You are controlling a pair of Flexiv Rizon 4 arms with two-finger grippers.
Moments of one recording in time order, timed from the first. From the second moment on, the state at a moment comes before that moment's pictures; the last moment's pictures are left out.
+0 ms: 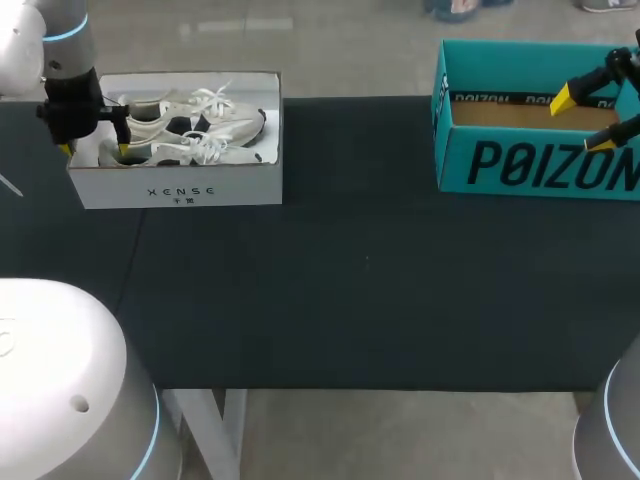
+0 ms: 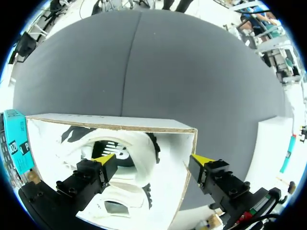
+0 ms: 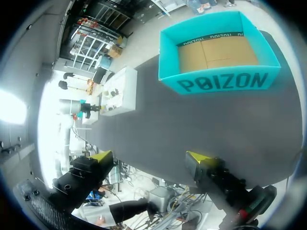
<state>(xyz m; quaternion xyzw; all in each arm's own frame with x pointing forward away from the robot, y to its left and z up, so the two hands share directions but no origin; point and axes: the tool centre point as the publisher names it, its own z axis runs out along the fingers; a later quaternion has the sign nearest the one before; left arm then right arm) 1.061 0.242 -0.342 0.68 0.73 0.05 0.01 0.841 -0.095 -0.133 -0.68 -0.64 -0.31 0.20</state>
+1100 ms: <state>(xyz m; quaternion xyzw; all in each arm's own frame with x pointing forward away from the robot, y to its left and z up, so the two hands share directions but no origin) 1.065 0.236 -0.369 0.70 0.71 0.03 -0.02 0.841 -0.095 -0.133 -0.68 -0.64 -0.31 0.20</state>
